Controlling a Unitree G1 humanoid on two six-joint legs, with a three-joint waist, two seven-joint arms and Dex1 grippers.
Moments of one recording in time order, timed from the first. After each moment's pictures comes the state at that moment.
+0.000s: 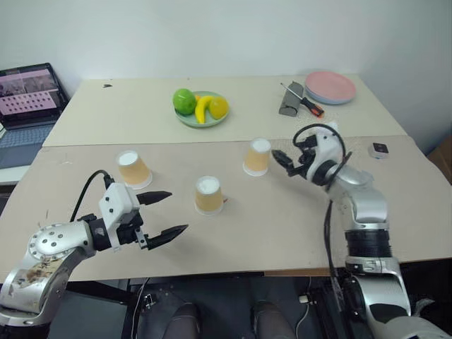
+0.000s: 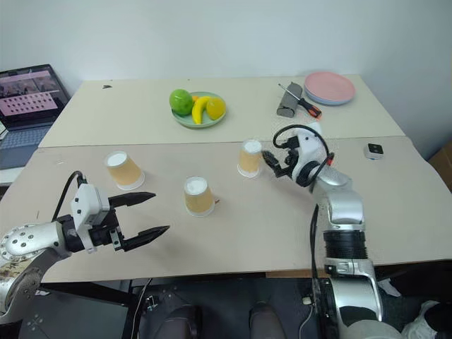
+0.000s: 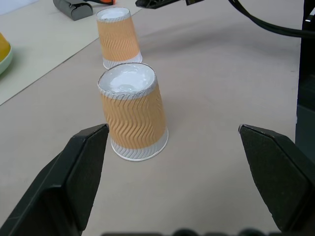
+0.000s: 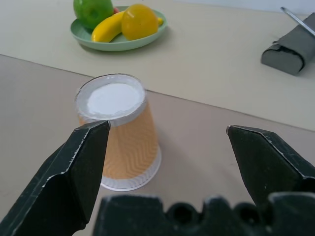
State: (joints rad) left arm 0.02 0.78 0.24 -0.51 -0.55 0.42 -0.91; right arm -0.66 -0.34 -0.13 0.15 0.18 0.55 0.49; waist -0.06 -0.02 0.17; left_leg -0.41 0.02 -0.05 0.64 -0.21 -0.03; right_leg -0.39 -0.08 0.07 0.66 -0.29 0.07
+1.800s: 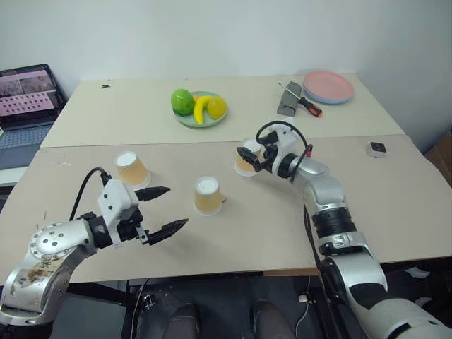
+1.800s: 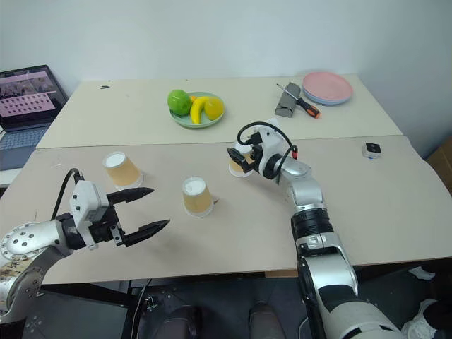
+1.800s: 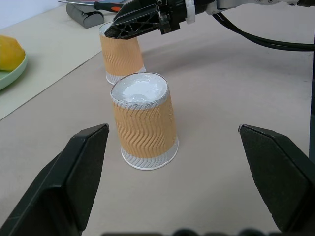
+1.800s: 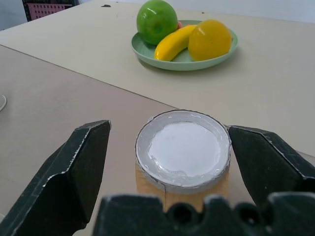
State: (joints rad) left arm 0.02 0.76 0.25 -0.52 -0.55 0.42 -0.87; right arm -0.90 -0.21 -0.01 0.57 0.18 0.29 0.54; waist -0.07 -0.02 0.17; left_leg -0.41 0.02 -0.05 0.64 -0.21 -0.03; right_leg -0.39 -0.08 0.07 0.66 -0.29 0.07
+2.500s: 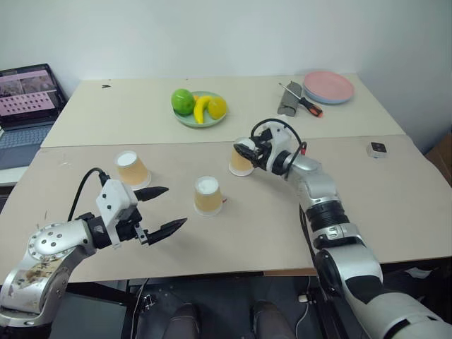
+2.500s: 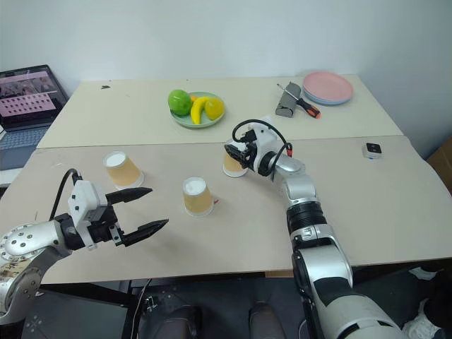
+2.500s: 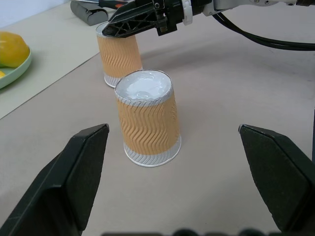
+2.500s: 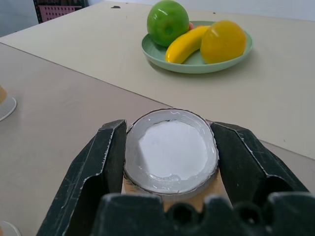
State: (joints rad) left arm 0.02 0.76 0.26 -0.52 -0.56 0.44 -0.86; right arm -0.93 -0.22 -0.02 0.62 0.18 0.26 0.57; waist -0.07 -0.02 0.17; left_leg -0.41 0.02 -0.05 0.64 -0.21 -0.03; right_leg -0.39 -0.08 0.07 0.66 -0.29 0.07
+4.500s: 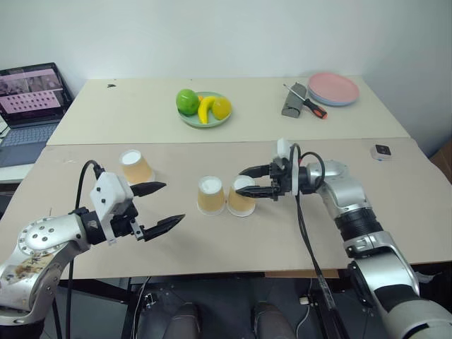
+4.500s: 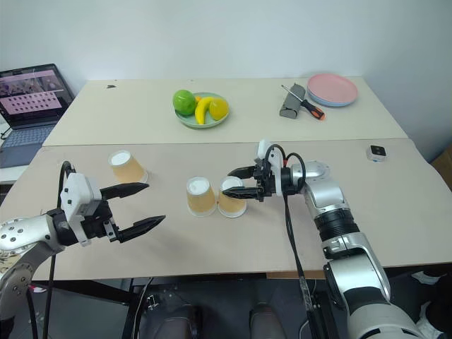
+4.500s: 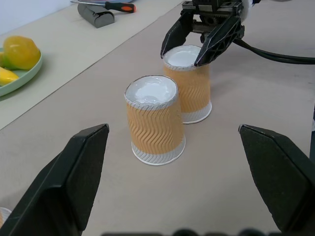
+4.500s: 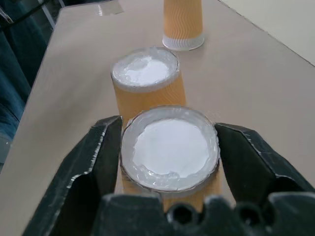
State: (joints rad) left arm 0.00 0.80 0.30 -0.56 -0.60 0.50 -0.86; right arm -0.84 -0.43 0.18 0.53 0.27 0.22 1.29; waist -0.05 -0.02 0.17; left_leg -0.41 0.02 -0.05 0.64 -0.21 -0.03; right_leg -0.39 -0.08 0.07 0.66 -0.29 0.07
